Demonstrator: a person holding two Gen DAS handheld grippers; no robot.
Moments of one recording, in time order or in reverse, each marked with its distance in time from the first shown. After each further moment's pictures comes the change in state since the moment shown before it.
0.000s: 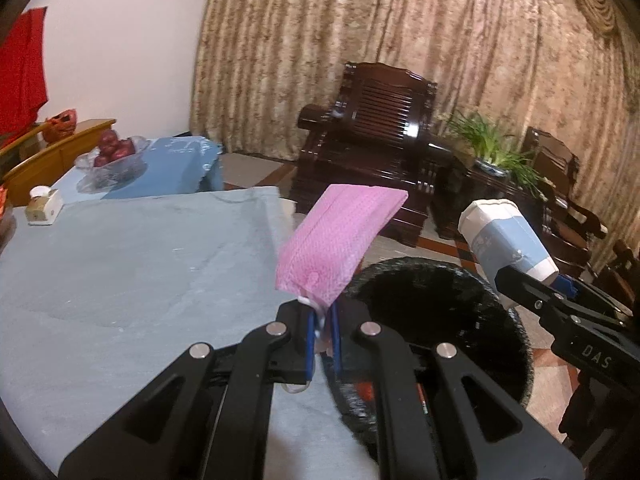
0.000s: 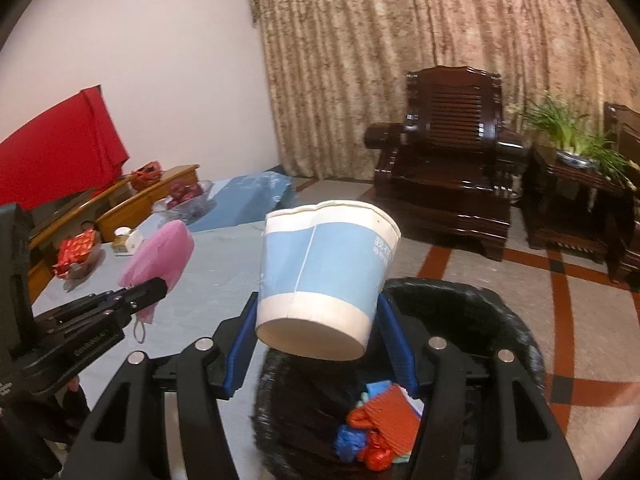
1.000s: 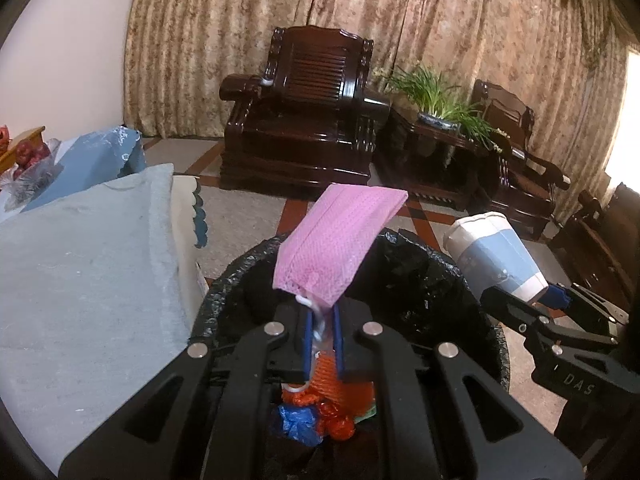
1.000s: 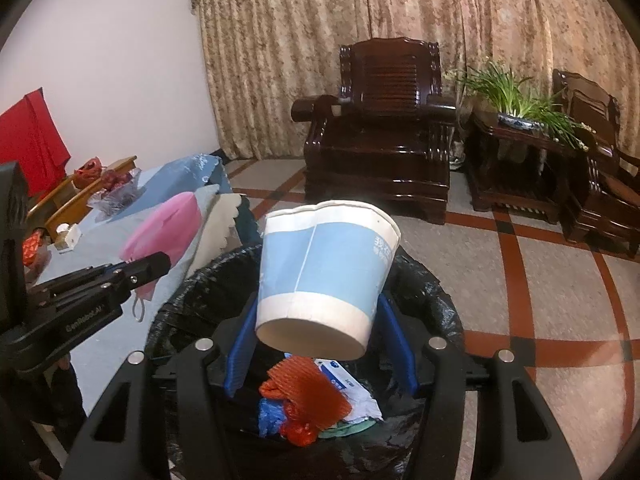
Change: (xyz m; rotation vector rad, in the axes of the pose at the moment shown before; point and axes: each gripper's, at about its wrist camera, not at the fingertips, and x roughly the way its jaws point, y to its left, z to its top) left arm 0.093 -0.089 -0.023 0.120 0.113 -0.166; right arm 0.009 -0.092 -0.036 0.082 0.079 -0.181
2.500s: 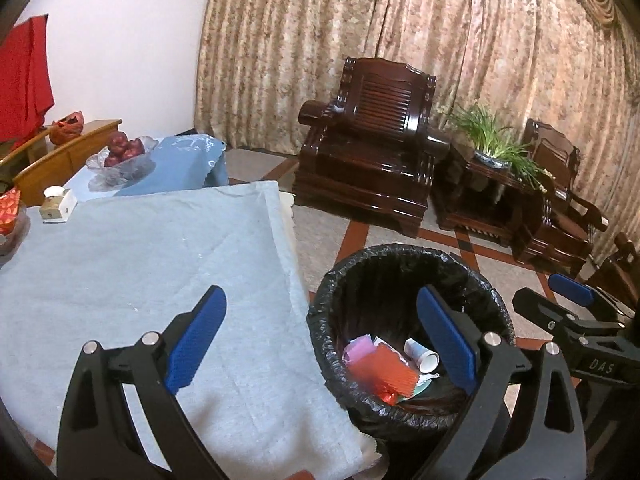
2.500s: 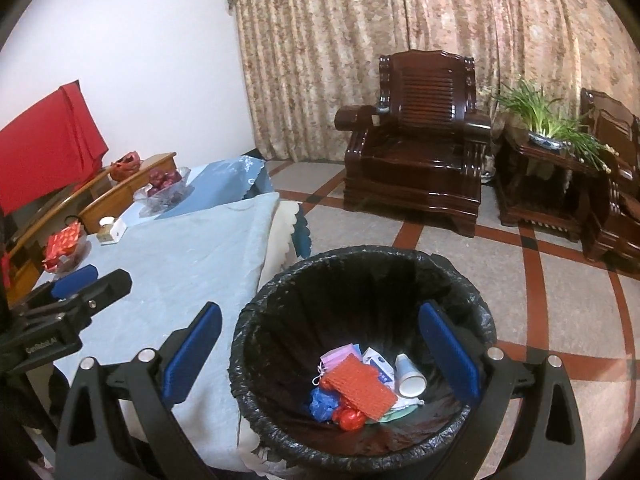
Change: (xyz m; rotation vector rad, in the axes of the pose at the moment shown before) left arm -0.155 0.042 -0.004 -0.121 -0.091 0.209; right arm -0.069 0.074 0.019 -0.063 -0.009 0.108
